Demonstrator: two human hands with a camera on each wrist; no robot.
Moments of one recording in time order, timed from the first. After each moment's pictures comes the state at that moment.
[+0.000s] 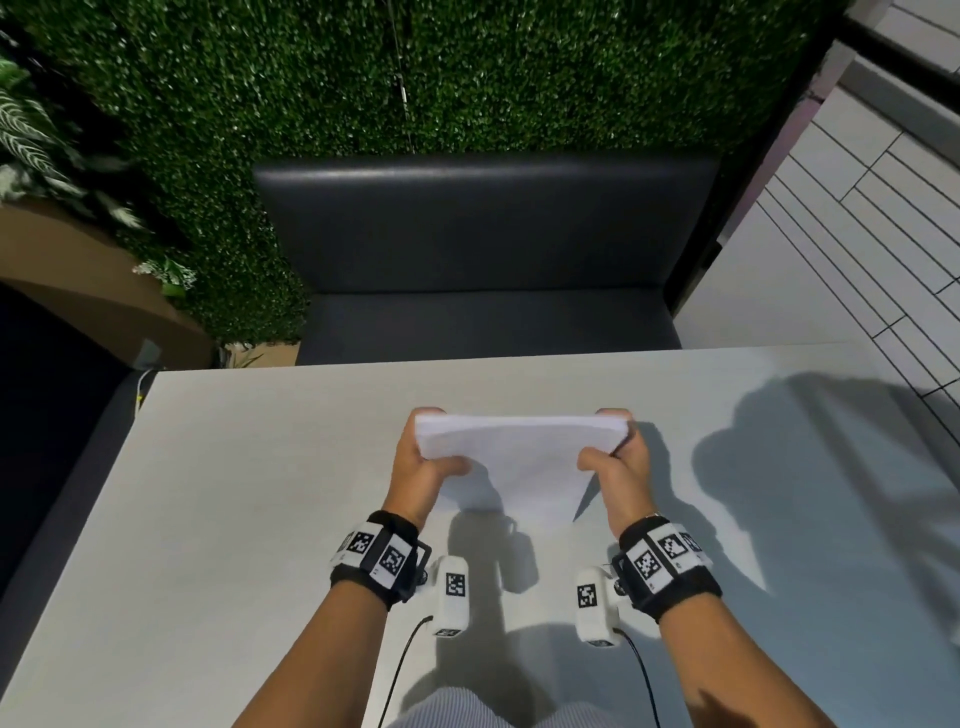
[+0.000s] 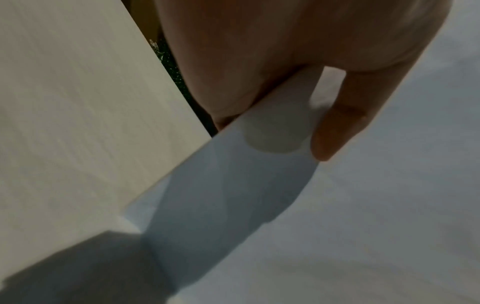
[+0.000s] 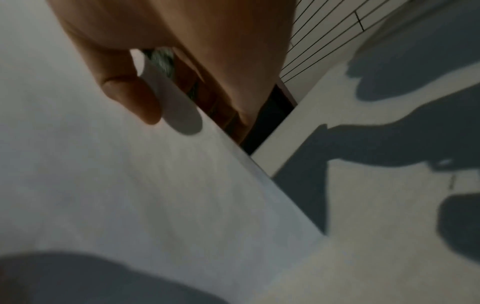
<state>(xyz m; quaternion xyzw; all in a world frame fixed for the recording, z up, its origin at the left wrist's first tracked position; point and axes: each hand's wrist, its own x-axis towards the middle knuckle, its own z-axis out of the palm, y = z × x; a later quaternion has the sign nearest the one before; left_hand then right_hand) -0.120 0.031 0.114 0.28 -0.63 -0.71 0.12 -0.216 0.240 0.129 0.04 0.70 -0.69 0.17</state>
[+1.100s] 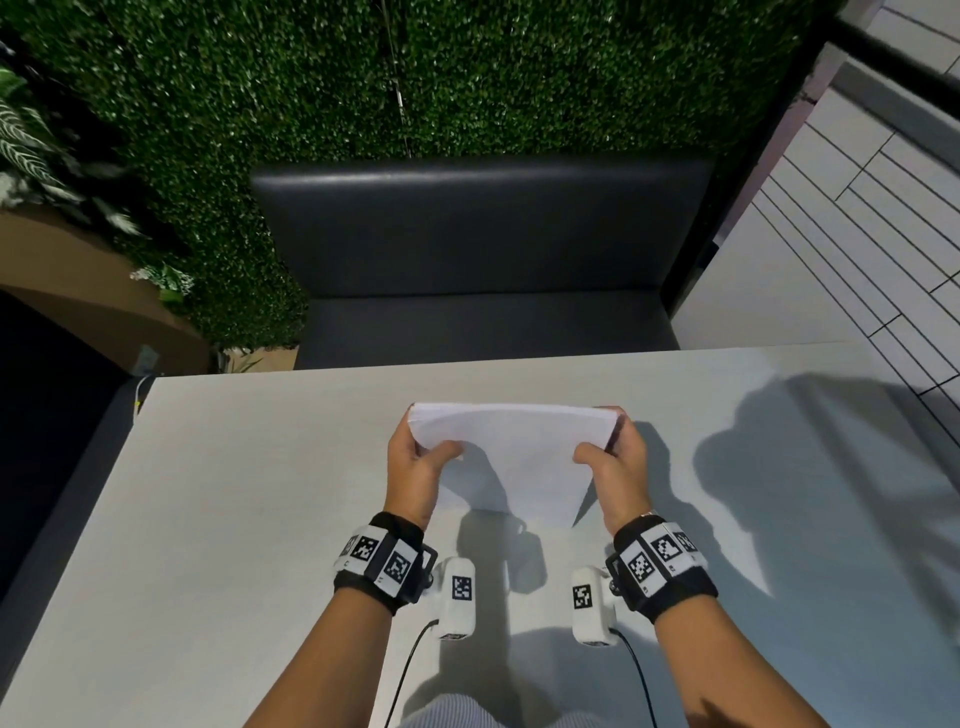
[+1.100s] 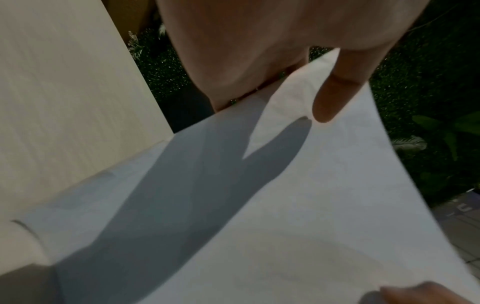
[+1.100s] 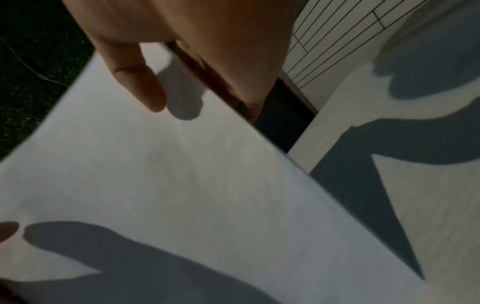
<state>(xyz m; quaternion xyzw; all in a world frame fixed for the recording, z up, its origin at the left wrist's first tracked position) -0.122 0.043 0.133 0.26 -0.62 -0.71 0.21 -0.216 0.234 0.133 0.04 0.70 -0.70 0.15</state>
